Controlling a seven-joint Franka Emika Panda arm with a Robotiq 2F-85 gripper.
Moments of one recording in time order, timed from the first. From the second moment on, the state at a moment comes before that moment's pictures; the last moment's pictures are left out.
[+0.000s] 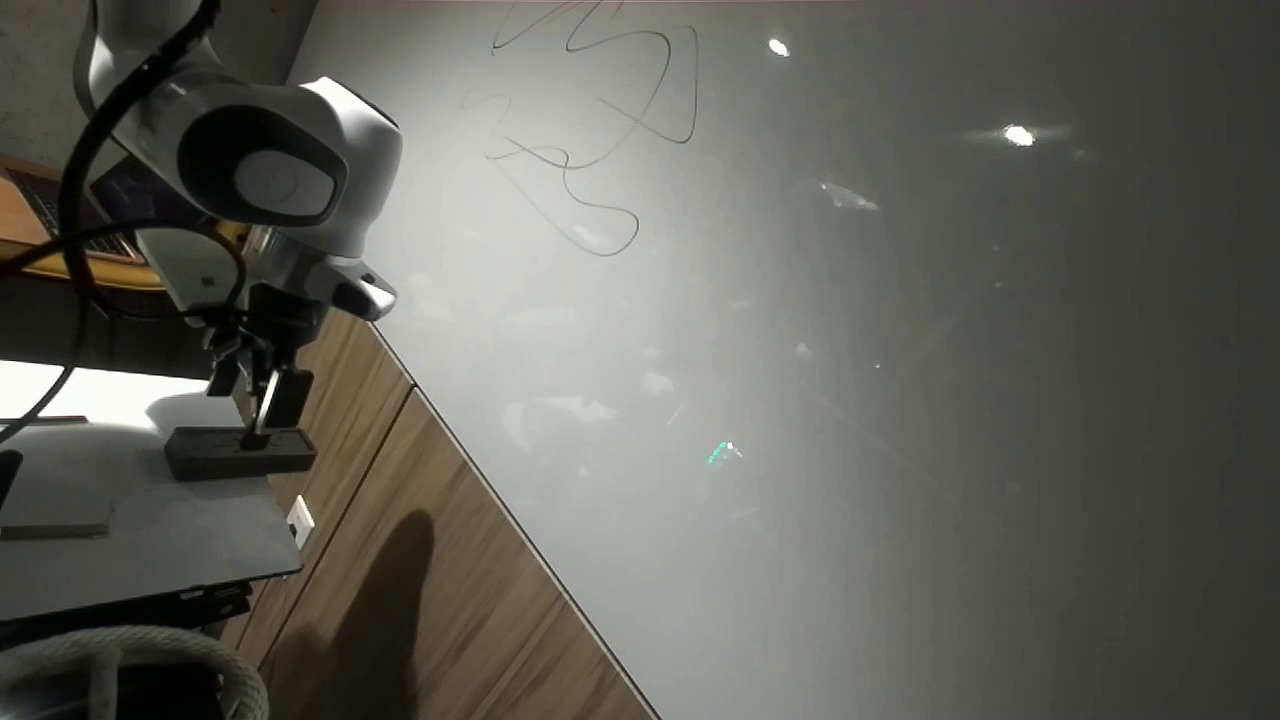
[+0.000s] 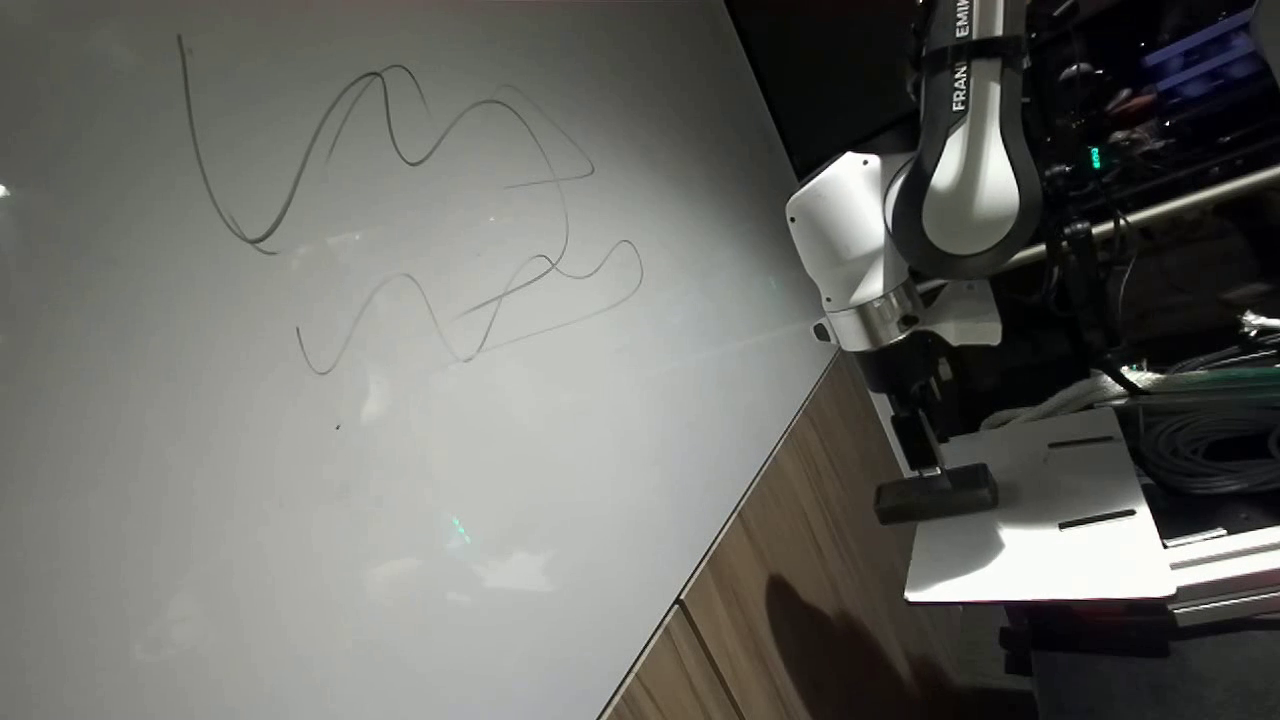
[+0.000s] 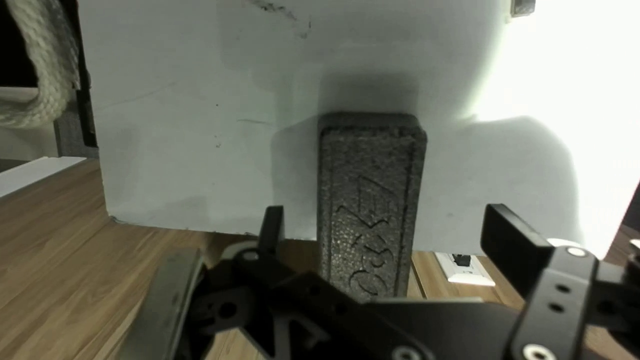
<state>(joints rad) 0.02 -0.01 0.09 -2.77 -0.15 2.76 0.17</state>
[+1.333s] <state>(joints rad) 0.03 0.12 0.04 -2.69 -0.15 2.77 0.12</state>
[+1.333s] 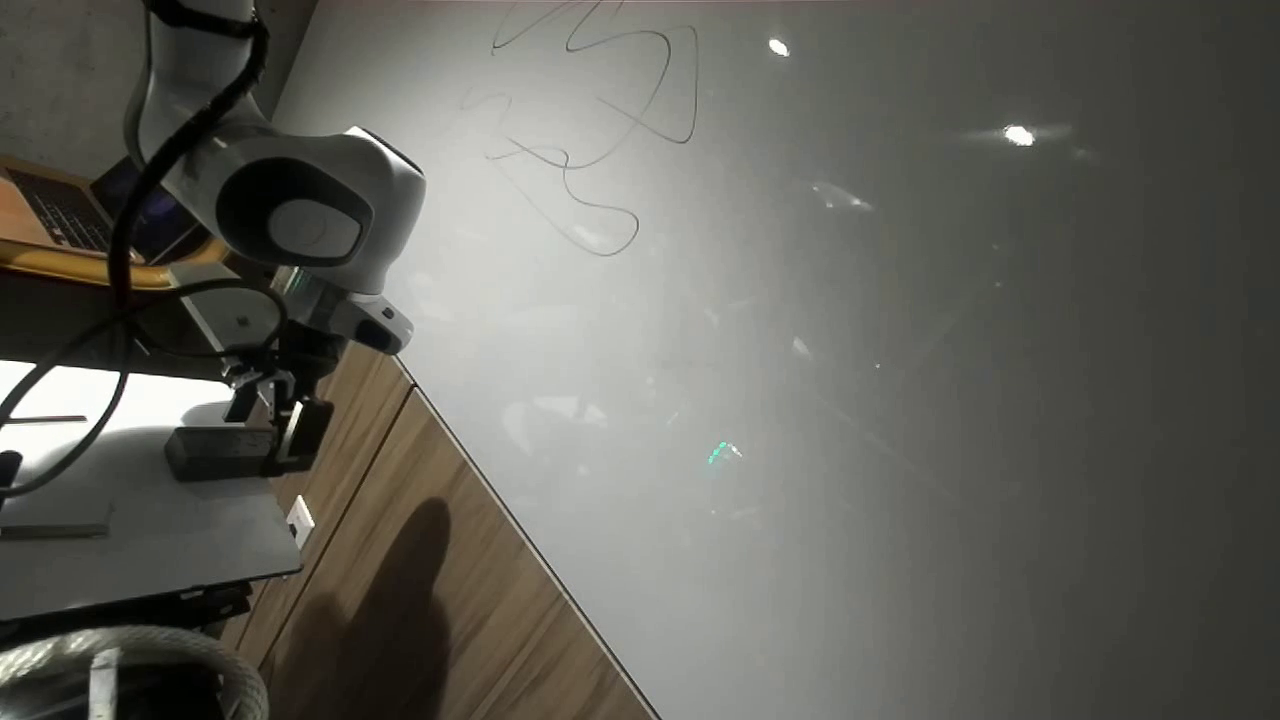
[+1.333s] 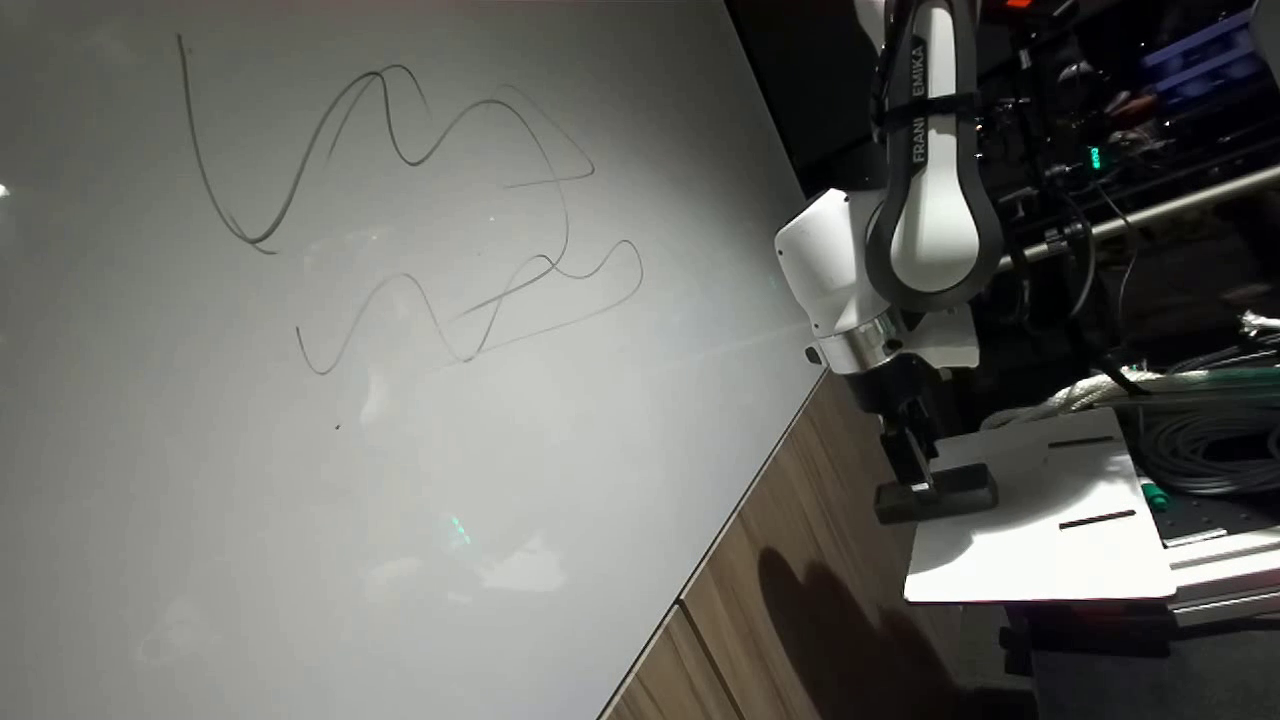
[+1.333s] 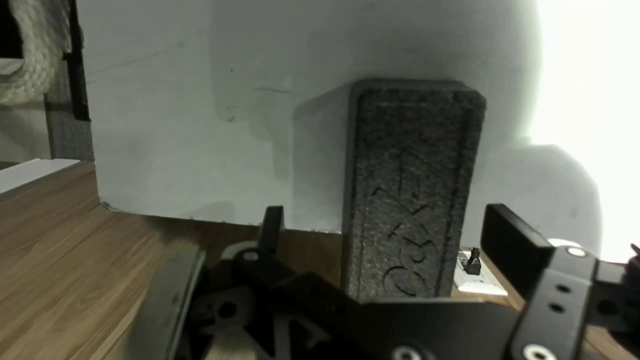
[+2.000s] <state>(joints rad) 0.06 0.07 0.04 -2.72 -0.15 2.77 0.14</state>
